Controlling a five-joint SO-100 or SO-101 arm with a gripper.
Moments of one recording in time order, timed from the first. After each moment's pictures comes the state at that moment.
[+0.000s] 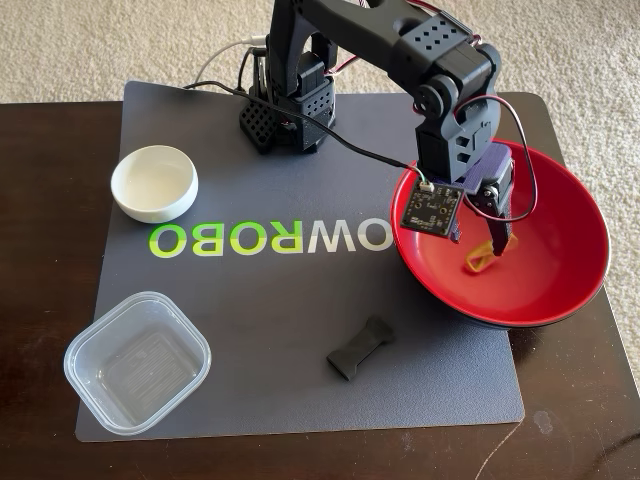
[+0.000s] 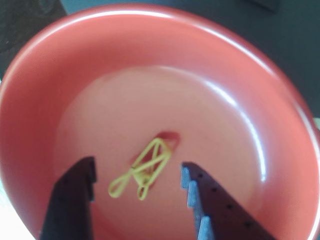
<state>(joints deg) -37.8 90.3 86.8 69.2 13.4</state>
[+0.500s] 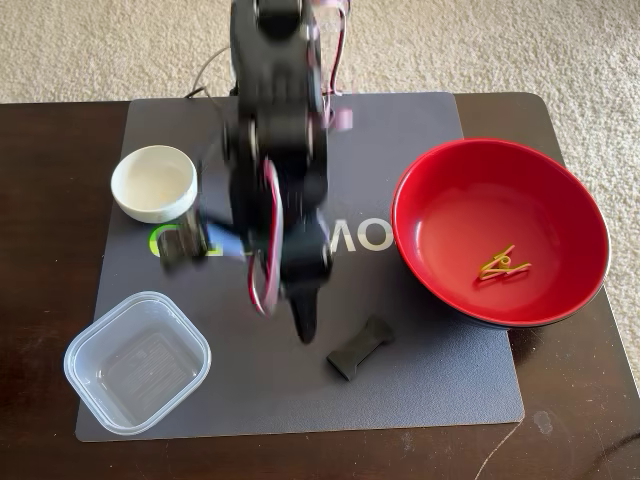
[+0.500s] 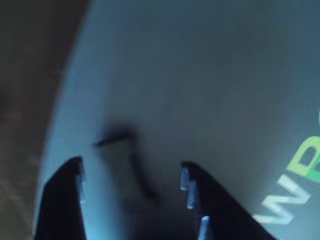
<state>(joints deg) -3.3 73.4 75.8 77.4 17.1</state>
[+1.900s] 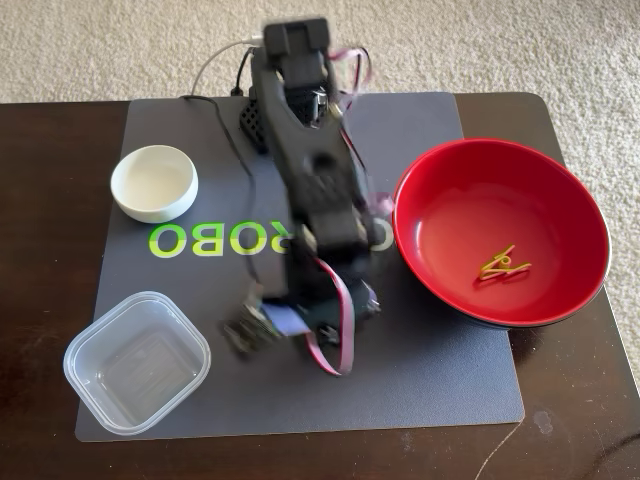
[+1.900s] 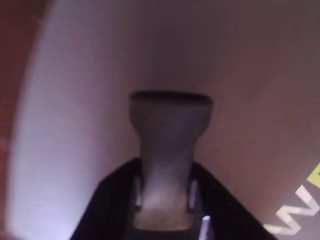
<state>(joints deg) -7.4 65.2 55.0 84.5 18.6</state>
